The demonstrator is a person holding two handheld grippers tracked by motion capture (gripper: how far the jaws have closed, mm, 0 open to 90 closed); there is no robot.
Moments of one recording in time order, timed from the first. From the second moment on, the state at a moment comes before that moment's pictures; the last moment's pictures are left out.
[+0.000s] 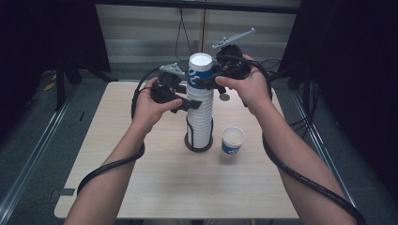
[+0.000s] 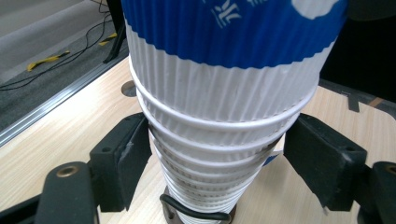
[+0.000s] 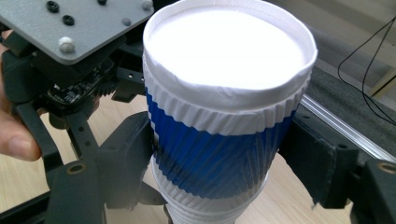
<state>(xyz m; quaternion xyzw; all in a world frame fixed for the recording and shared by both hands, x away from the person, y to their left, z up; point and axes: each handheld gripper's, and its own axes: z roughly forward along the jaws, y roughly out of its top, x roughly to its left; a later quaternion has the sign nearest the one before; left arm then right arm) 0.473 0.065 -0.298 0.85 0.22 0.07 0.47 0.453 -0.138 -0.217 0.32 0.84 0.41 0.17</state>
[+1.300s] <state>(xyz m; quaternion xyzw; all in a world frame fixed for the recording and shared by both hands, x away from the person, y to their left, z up) 0.473 0.064 -0.299 0.83 0.24 0.06 0.50 0.450 -0.137 -0.213 0.33 0.82 0.43 0.17</state>
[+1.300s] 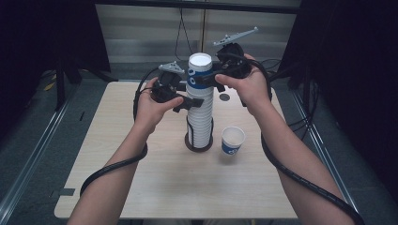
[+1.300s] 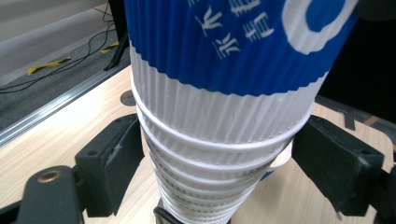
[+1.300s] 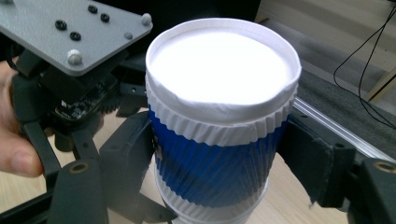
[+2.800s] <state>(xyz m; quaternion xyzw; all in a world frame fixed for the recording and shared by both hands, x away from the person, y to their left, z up) 0.474 0.056 -0.306 0.81 0.24 0.04 0.53 0.455 -0.135 -0.232 0.36 0.81 0.42 0.19</state>
